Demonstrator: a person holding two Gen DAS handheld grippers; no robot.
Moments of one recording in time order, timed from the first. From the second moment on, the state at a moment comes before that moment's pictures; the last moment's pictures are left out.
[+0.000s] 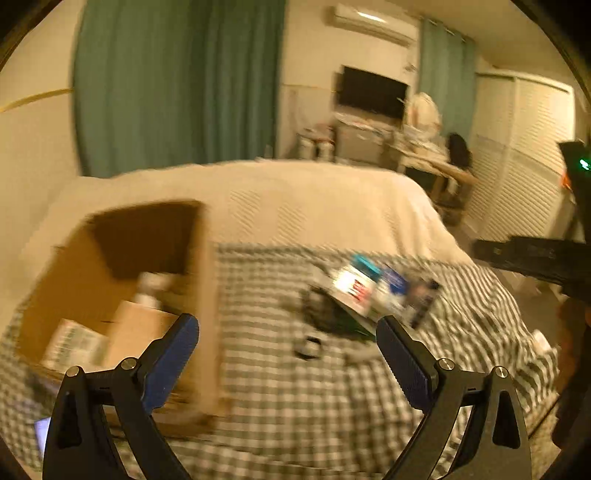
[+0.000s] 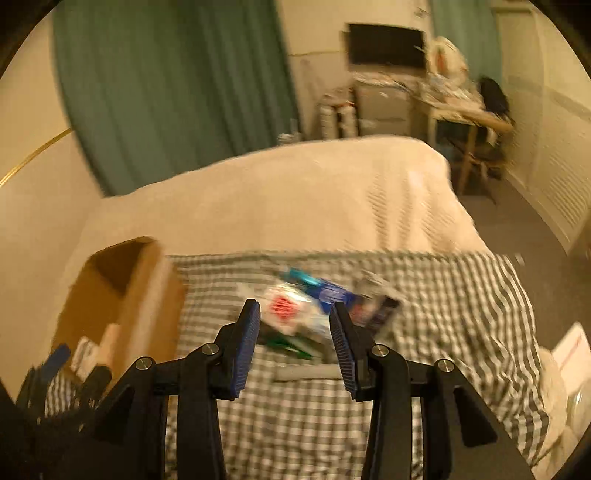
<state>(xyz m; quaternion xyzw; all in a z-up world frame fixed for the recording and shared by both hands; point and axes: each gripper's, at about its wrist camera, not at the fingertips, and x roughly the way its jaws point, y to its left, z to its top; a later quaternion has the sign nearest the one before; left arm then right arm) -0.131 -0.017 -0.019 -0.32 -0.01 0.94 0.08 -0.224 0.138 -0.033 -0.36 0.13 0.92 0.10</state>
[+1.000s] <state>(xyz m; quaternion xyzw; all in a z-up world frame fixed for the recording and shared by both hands) -0.210 0.110 -0.173 -0.40 0.10 0.86 0.28 -0.293 0.244 -0.191 -0.45 0.26 0.85 0.11</state>
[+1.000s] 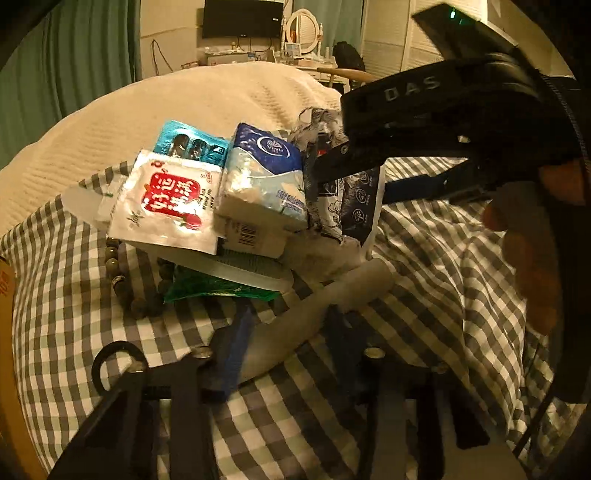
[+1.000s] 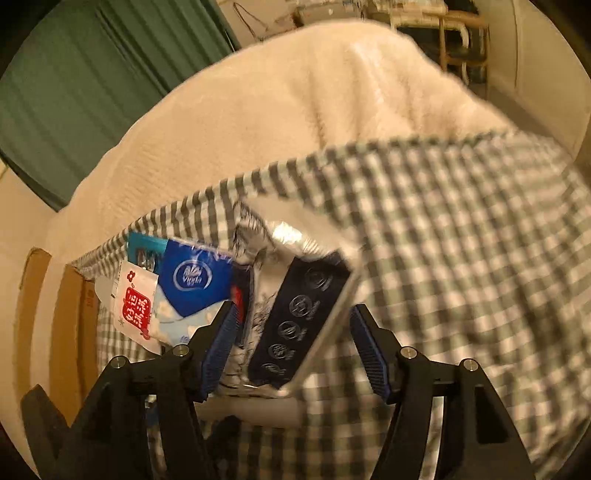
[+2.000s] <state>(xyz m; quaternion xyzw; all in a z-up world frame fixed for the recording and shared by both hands) -0.202 0.074 -0.167 -0.43 0.05 0.84 0.33 -0.234 0.253 -0.142 -0.40 0.23 0.88 0.09</state>
